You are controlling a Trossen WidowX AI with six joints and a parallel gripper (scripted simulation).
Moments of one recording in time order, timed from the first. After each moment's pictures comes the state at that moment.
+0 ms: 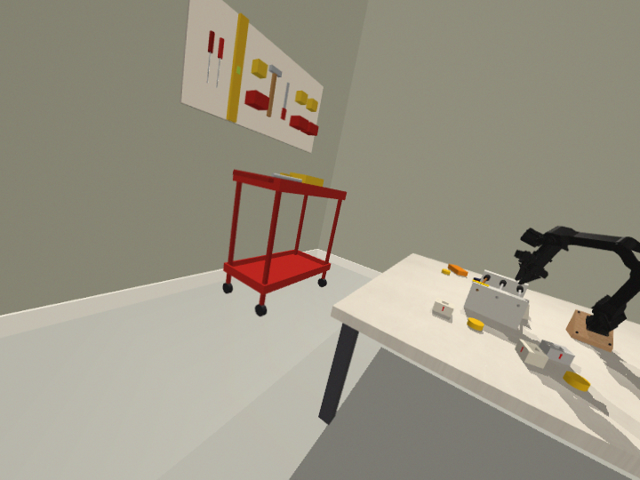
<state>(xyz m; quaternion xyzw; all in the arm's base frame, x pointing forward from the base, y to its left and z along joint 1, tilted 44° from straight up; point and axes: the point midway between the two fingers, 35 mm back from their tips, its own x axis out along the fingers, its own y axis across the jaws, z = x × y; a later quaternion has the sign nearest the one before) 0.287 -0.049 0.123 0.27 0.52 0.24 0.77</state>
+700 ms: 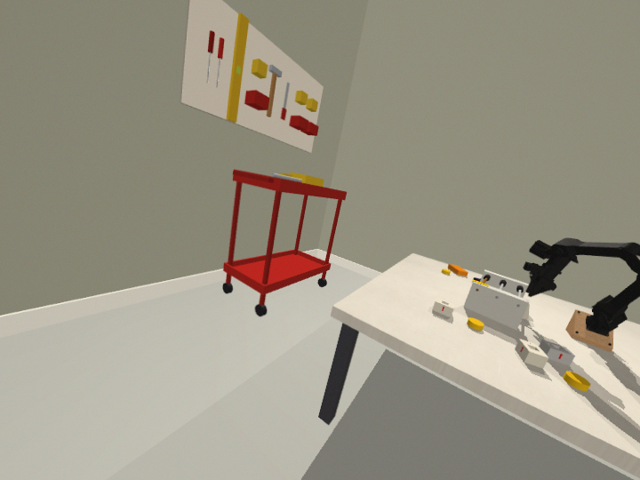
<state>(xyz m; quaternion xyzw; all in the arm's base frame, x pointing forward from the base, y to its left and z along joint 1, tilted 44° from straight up) 0.235 -0.038 0.074 0.30 0.55 0.21 0.75</state>
